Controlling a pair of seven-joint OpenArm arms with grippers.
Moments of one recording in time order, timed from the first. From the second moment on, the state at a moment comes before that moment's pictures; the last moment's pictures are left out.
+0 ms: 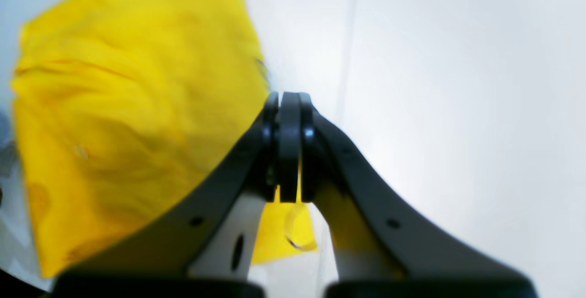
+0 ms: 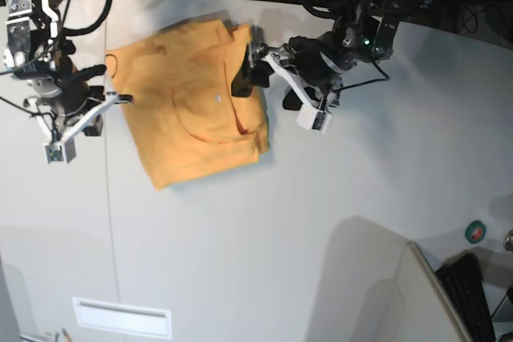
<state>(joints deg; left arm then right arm) 15.9 -8.6 10.4 88.8 -31.8 -17.8 31.9 -18.3 13.8 3.3 105.7 19.0 -0.5 -45.9</state>
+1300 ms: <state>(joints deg) -37.7 -21.4 76.1 64.8 -32.9 -27.1 32.2 -20.9 7.6 29.7 95.3 18.6 20.5 -45.4</state>
